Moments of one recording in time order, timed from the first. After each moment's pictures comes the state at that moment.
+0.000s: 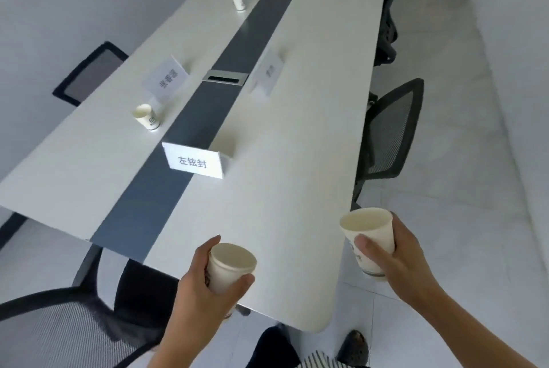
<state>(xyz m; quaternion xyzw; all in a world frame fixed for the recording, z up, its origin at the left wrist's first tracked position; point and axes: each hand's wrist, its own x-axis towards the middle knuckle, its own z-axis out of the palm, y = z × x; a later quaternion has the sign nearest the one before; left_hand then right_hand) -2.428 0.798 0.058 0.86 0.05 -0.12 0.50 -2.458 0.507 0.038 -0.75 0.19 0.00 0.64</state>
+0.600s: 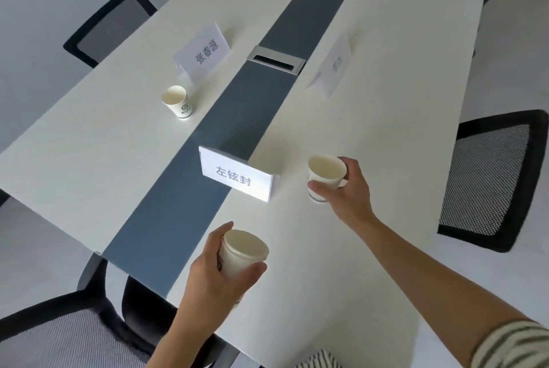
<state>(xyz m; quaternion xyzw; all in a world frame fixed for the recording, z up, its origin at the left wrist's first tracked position) -2.250 0.884 0.015 0.84 0.13 -0.15 0.51 -2.141 0.638 -0.052 -0.79 0.18 0.01 0.59</state>
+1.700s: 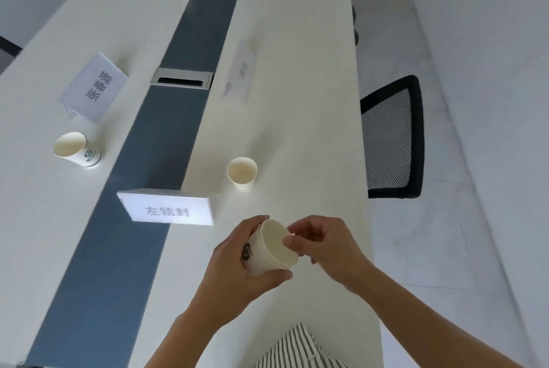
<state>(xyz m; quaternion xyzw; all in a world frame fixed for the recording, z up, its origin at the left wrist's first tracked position) -2.196 0.814 0.021 0.82 -0.17 -0.26 0.47 -2.246 0.627 0.021 -0.71 0.26 0.12 0.64</state>
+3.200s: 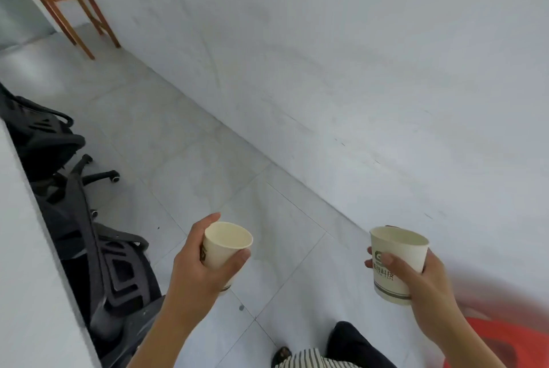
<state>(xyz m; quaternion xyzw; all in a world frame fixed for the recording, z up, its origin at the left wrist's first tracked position) -2.470 0.323 0.058 0.69 -0.44 -0.35 0.46 -2.784 0.262 0.045 -0.43 0.57 -0.41 0.57</state>
